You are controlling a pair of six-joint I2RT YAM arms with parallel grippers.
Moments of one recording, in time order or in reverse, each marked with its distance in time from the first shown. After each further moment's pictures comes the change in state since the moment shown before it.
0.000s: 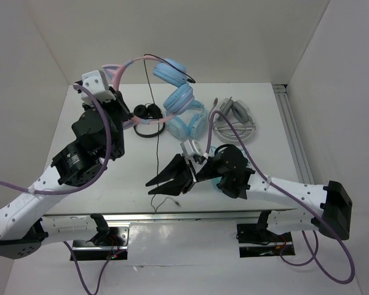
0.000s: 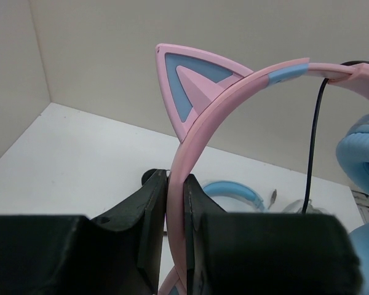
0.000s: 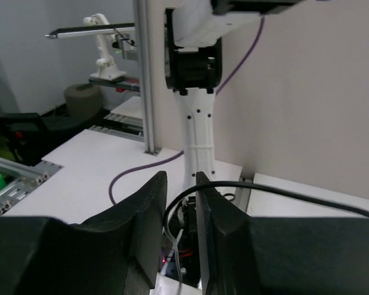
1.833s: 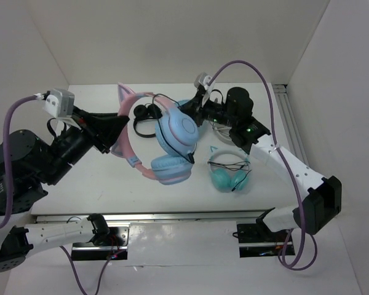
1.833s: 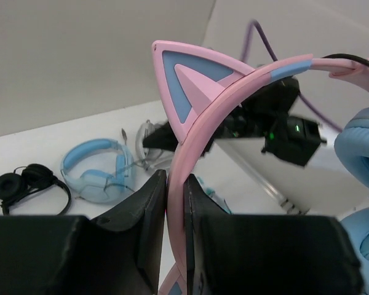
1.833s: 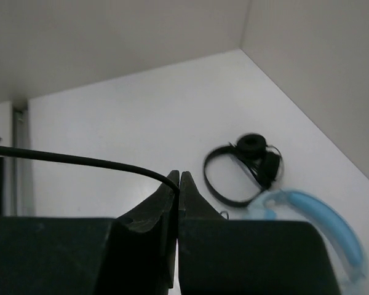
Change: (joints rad) left arm -0.037 -0.222 0.116 -0.367 0.808 -0.091; right arm -0.544 0.201 0.420 -0.699 0.203 -0.327
